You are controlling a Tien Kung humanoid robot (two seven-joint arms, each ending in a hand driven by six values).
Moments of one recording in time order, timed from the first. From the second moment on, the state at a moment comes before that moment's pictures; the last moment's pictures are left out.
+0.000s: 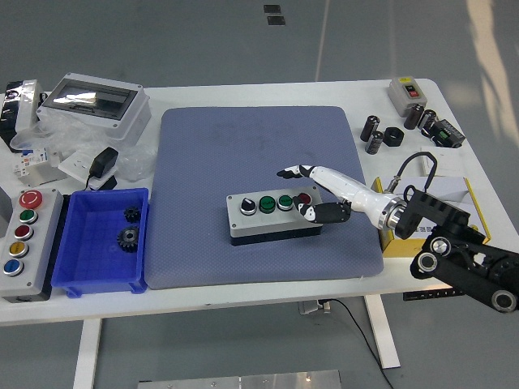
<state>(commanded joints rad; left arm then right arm) -0.07 0.16 -1.41 -0.18 1.39 0.04 0.27 0.60 -0.57 0.54 1.43 -1.39 -0.11 0.05</state>
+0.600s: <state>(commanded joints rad) -0.06 0.16 -1.41 -0.18 1.38 0.04 0.28 0.78 -0.67 0.69 1.64 -1.23 0.37 -0.45</state>
